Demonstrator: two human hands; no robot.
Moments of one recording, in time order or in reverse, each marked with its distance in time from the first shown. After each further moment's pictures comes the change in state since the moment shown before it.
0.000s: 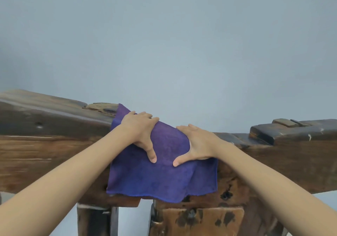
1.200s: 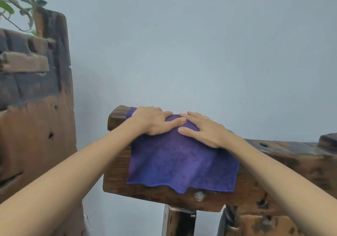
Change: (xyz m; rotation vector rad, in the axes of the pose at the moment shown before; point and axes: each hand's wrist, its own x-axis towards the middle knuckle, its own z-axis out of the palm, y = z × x) left_hand -0.081 -0.222 -0.003 -0.167 0.130 -0.055; right_hand 0.107 -0.222 -0.016 0.213 0.123 0.034
